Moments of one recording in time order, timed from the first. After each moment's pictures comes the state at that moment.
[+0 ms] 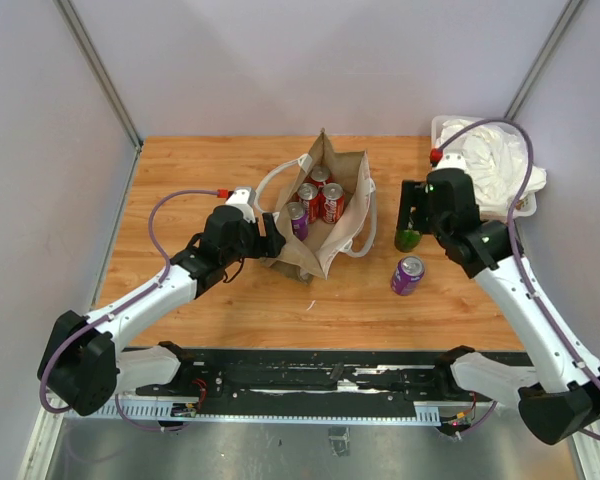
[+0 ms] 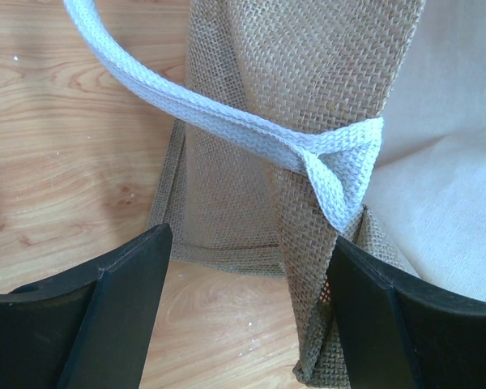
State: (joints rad) left arm -0.55 1.18 0.71 -0.02 -0.05 -0.44; right arm 0.43 1.07 1.14 -0.73 0.37 0.28
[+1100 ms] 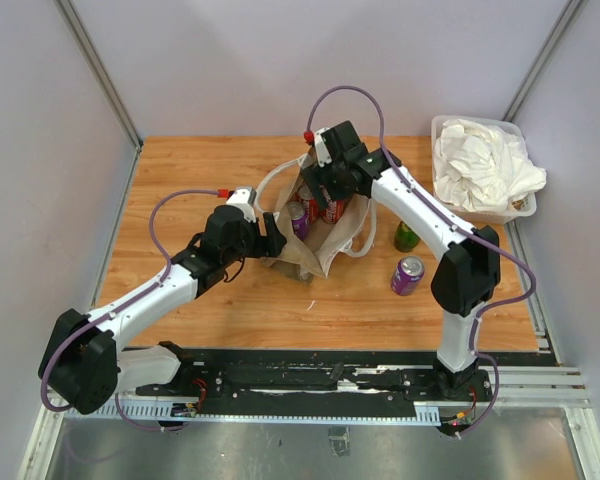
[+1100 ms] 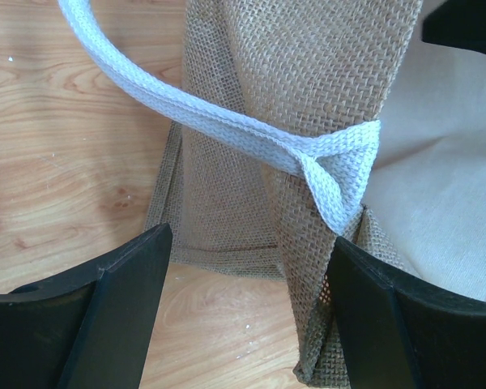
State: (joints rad) left arm -0.55 1.19 0.71 -0.01 -0.04 -0.45; right arm 0.61 1.87 1.84 -0.81 0.10 -0.06
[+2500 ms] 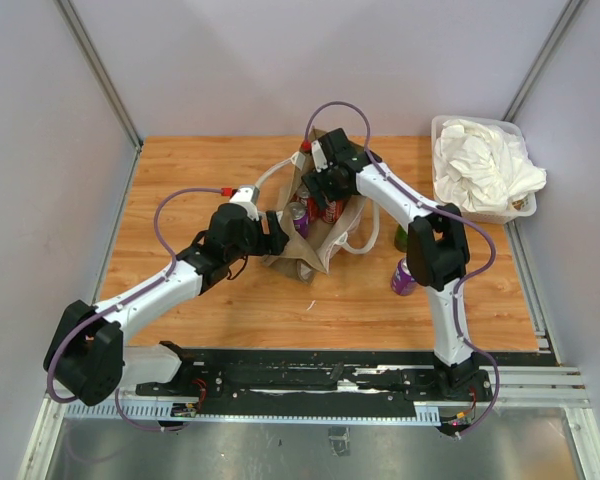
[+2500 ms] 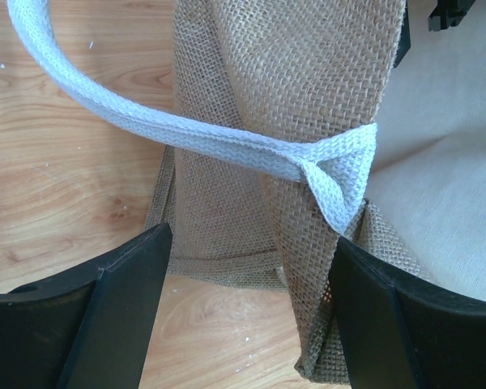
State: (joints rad) left arm -0.55 1.24 0.71 0.03 -0.04 -0.45; right arm 0.52 2.17 1.93 -0.71 0.01 -0.12
